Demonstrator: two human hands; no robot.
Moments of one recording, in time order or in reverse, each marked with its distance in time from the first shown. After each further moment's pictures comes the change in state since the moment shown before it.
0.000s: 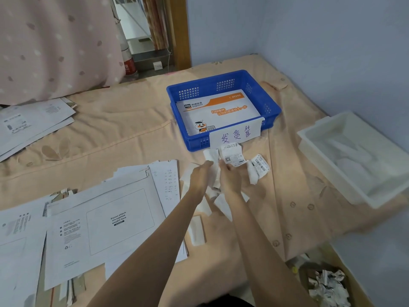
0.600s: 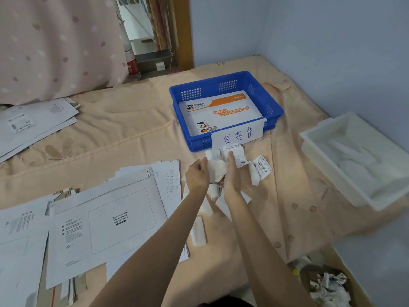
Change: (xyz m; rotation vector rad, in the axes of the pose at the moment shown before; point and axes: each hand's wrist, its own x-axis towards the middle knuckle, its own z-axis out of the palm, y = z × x) left_hand 0.010 -0.002 0.001 0.191 0.282 0.201; right_hand 0.000 -0.007 0.006 0.469 -0.017 0.187
